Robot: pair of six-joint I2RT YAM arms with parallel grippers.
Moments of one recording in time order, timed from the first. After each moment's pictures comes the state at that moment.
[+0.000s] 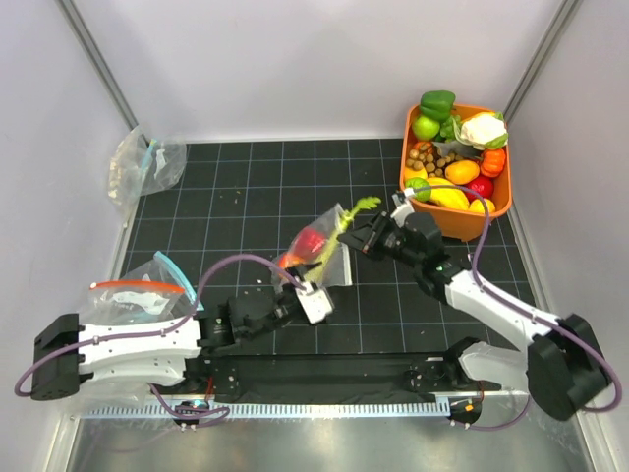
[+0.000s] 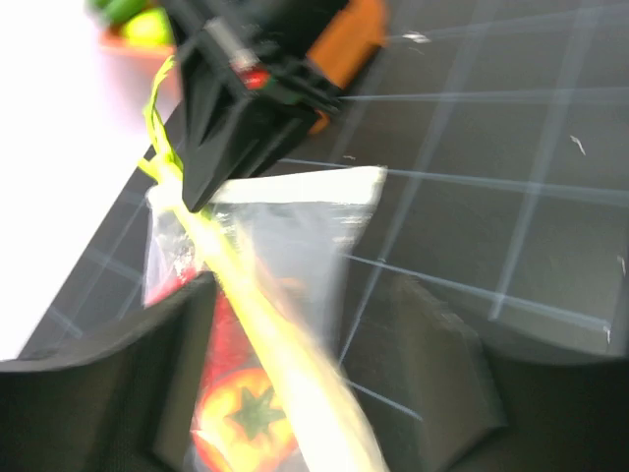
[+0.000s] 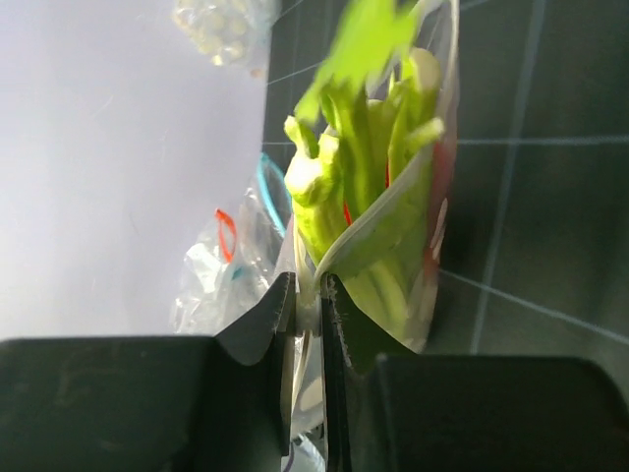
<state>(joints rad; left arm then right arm) -1.31 0.98 0.50 0.35 -0.27 0.48 0.52 1.08 0.56 0.23 -0.28 1.08</state>
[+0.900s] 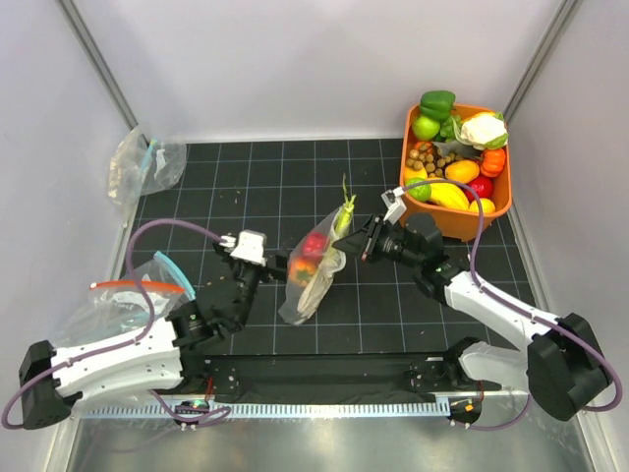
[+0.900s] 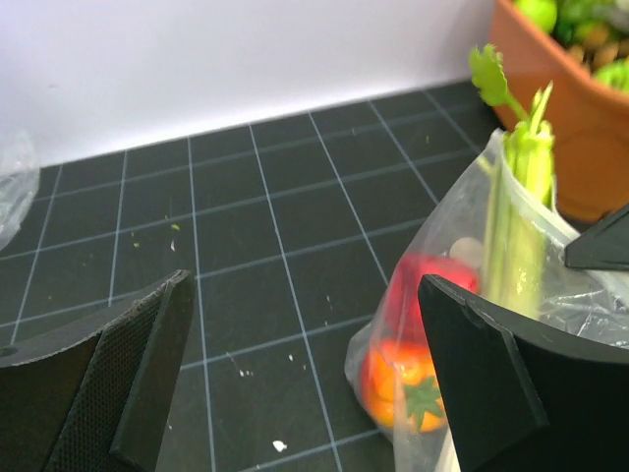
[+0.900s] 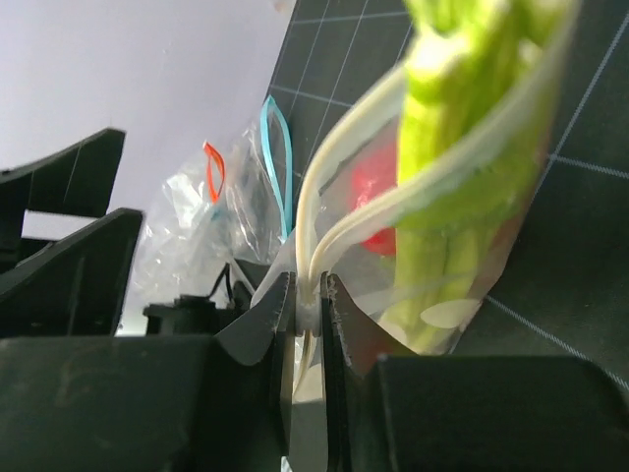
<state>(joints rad) -1.12 0.73 0.49 0.34 -0.88 0.10 0.54 1.13 0.59 0.34 -0.42 0.90</state>
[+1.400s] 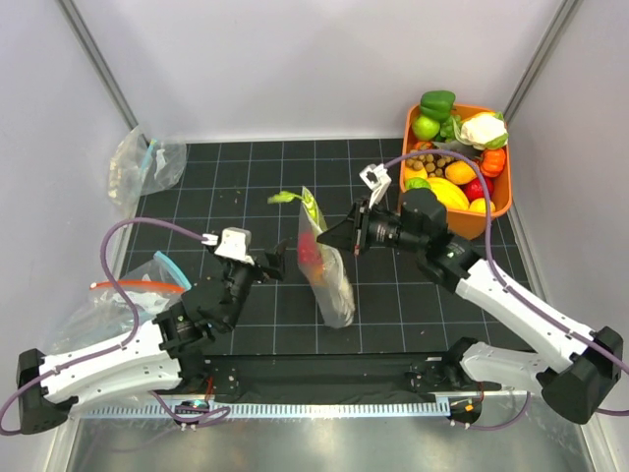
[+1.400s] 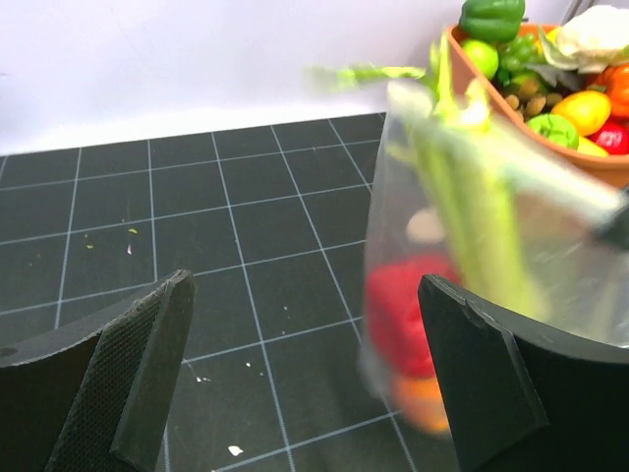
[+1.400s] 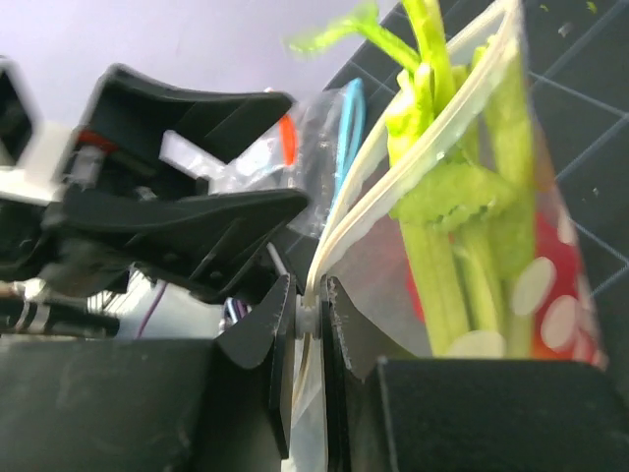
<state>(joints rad) -1.12 0.69 0.53 0.26 -0.83 -0.01 0.68 1.09 0.95 -0.05 -0.46 0.60</state>
